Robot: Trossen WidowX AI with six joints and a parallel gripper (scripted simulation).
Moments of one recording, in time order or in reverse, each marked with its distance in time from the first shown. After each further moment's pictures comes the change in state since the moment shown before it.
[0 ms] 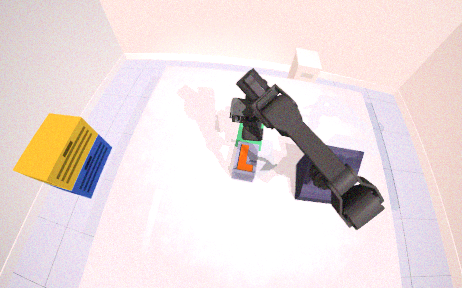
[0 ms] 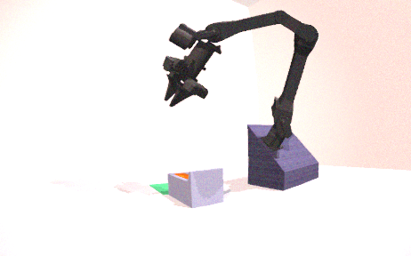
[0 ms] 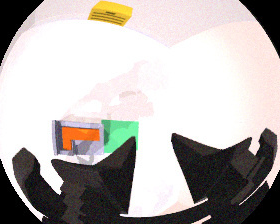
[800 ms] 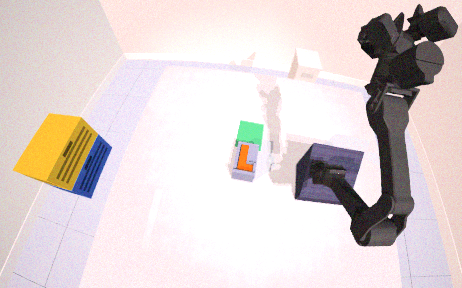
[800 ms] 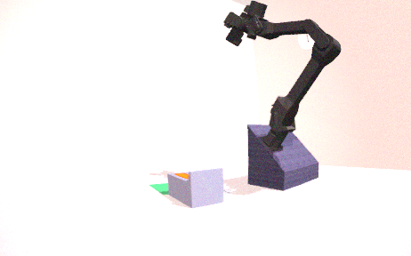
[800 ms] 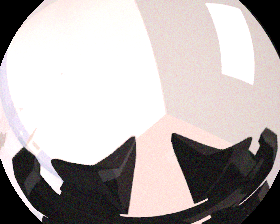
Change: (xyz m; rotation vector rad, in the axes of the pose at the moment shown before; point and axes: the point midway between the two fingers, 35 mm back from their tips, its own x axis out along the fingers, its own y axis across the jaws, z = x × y) arm -0.359 -0.221 -0.218 0.192 0.399 -1.635
